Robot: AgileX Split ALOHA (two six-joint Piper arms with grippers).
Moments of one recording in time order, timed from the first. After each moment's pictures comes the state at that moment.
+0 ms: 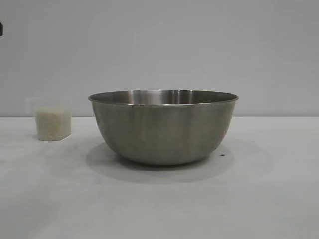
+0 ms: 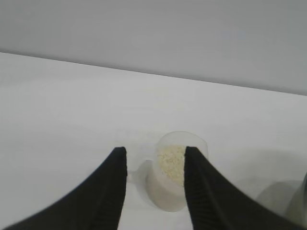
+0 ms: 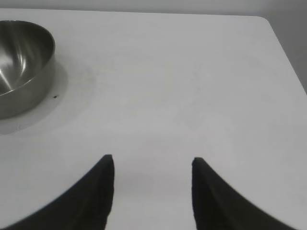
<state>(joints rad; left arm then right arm) -0.07 1.47 -0.50 0.02 -0.56 -0.34 0.03 -0.02 -0.49 0.03 1.14 -0.04</state>
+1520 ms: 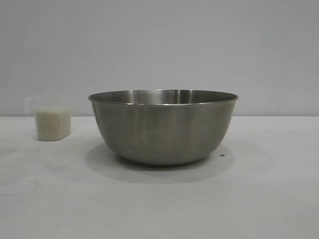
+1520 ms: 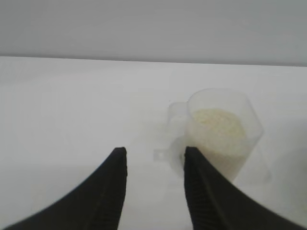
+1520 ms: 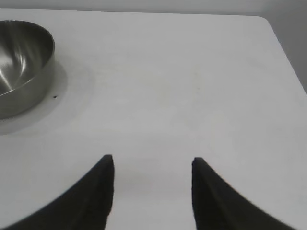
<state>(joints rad) -0.07 1.94 -0.38 -0.01 -1.14 -0.04 0.03 -0.02 -0.49 0.03 1.14 -0.04</state>
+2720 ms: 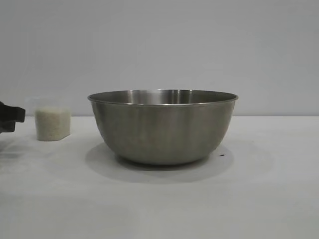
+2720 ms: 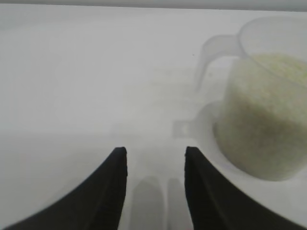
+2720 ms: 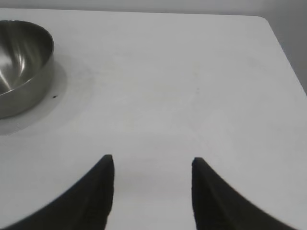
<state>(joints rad) -0.07 2.21 -0.70 -0.01 -1.14 -0.10 0.03 -0.02 -0.49 0.03 1.14 -0.04</state>
